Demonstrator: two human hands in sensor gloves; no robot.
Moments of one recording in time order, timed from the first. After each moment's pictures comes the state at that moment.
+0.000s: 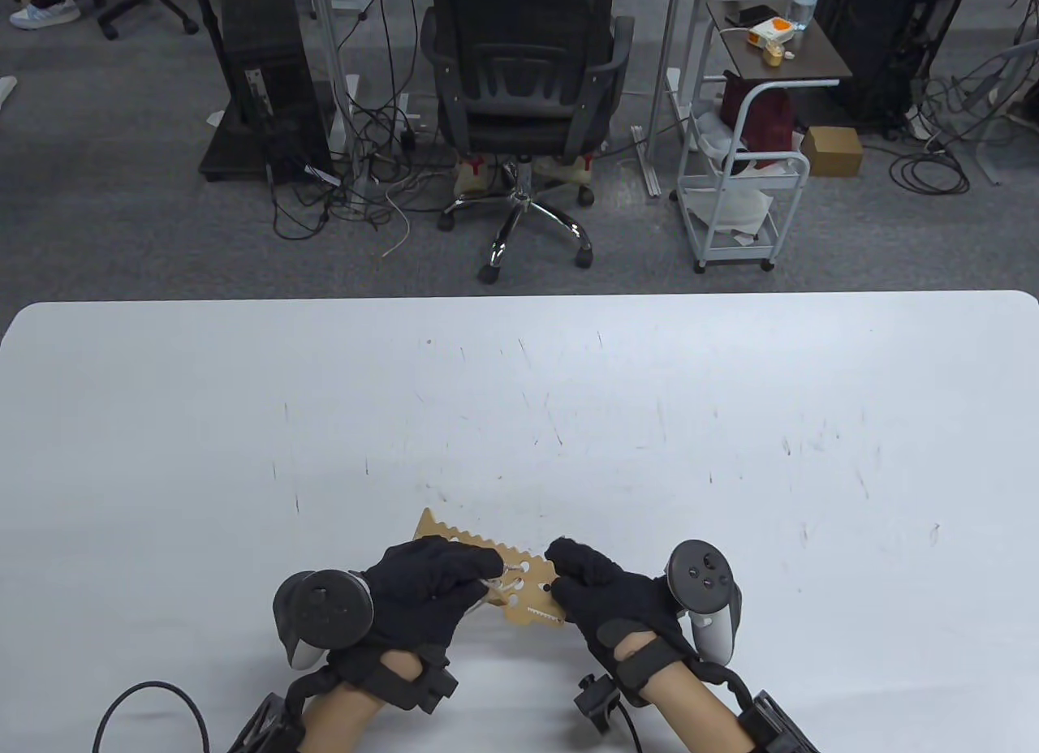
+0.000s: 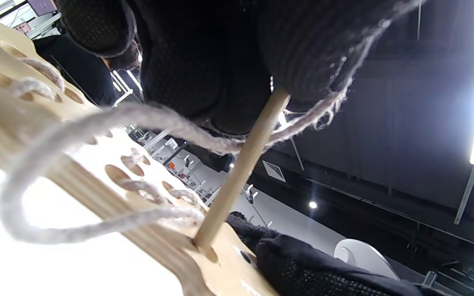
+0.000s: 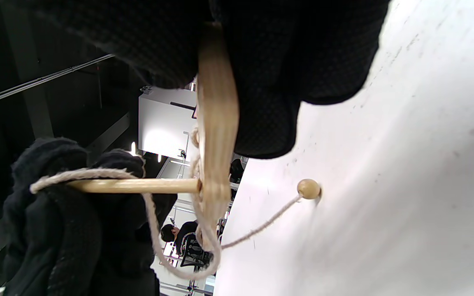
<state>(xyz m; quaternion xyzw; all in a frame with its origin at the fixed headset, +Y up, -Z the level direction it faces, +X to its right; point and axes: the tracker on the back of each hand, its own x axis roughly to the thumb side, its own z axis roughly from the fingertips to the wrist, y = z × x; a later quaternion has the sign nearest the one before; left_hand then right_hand) -0.186 -0.688 -0.275 0.12 -0.27 0.44 0.85 0.102 -0.753 -0.288 0.10 0.07 0.75 0.65</state>
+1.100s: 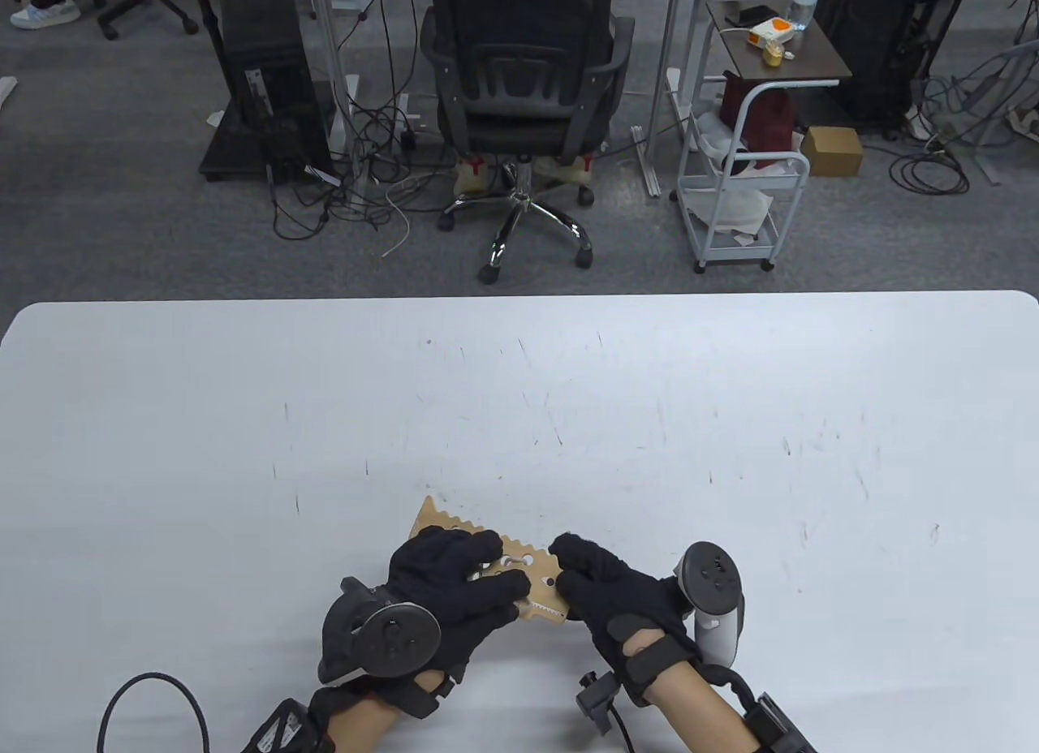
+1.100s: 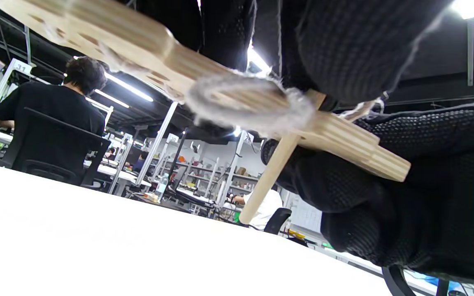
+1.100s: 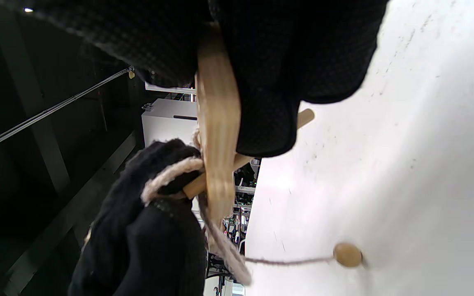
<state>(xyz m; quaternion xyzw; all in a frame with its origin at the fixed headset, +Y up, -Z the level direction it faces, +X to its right) -0.154 -0.693 -0.261 0.15 -0.30 0.22 0.92 0.106 -0.752 -0.286 0.08 0.08 0.71 0.70</state>
